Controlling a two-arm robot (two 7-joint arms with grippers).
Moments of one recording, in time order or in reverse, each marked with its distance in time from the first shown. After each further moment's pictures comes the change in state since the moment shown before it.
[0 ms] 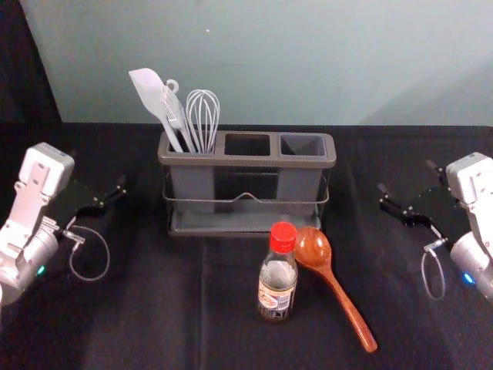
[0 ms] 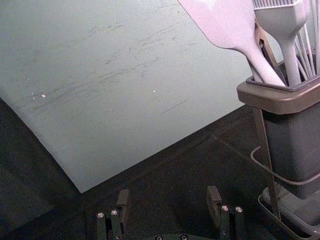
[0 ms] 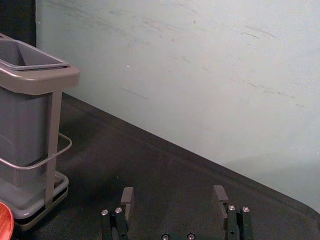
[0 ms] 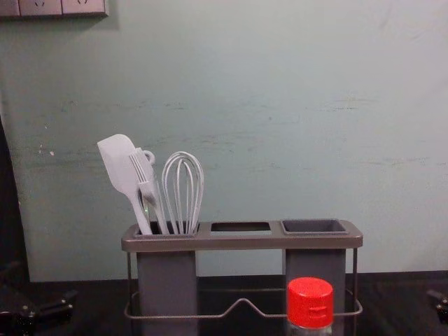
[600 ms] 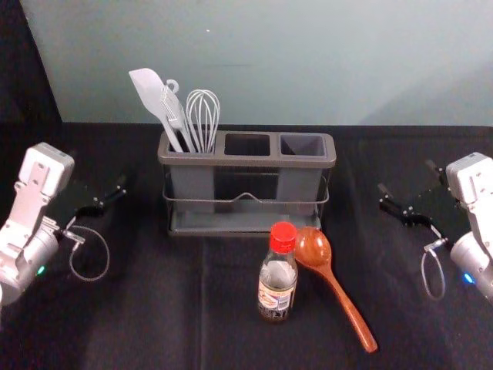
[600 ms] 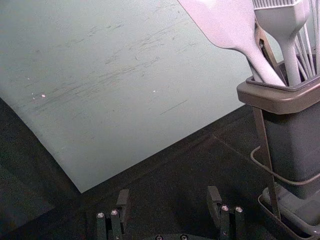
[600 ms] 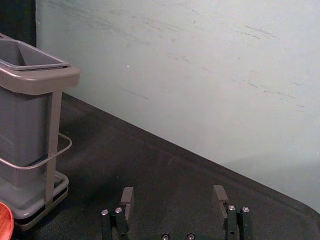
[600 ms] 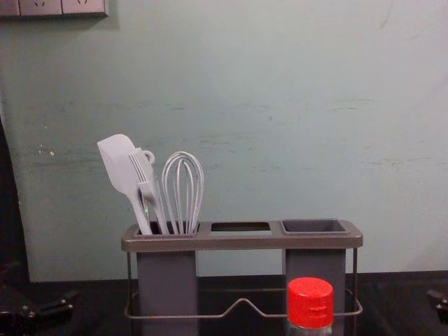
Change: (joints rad) left arm 0.000 0.000 0.000 0.000 0.000 0.000 0.000; right arm 0.000 0.000 0.000 0.000 0.000 0.000 0.000
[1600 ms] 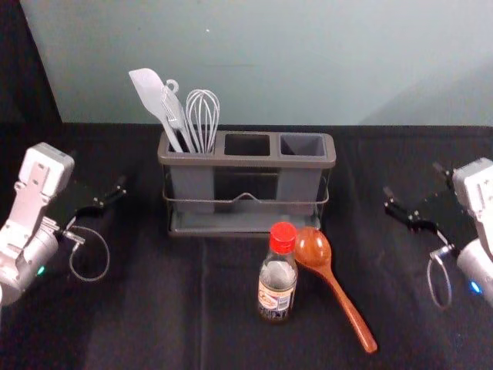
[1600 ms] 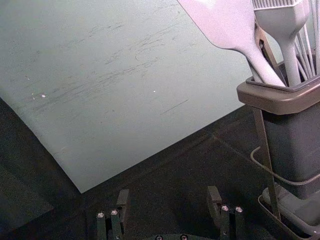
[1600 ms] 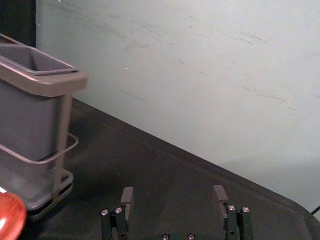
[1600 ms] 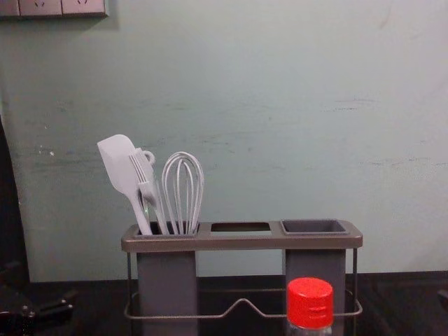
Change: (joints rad) left arm 0.000 0.000 0.000 0.000 0.000 0.000 0.000; right arm -0.064 0.021 0.032 -0.075 -0.018 0.010 -0.027
